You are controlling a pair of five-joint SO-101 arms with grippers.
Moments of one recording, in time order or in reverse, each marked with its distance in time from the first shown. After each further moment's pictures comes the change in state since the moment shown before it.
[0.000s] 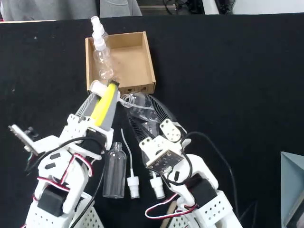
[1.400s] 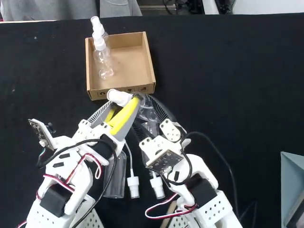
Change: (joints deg) left arm 5.1 -0.1 1.1 9.1 -3.2; right arm -0.1 0.0 0.0 0.0 0.0
